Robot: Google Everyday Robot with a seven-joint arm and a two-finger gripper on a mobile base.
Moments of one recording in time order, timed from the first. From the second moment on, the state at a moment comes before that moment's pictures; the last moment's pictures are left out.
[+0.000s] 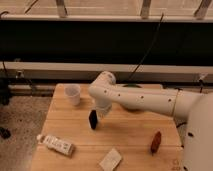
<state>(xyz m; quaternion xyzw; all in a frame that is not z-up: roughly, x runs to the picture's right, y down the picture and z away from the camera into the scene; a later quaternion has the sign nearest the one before) -0.016 0.149 0.787 -0.29 -0.15 -0.37 0.87</state>
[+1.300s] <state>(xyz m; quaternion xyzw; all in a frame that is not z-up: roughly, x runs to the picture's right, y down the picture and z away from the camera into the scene) -0.033 0.149 0.794 -0.28 -0.15 -0.39 0.87</state>
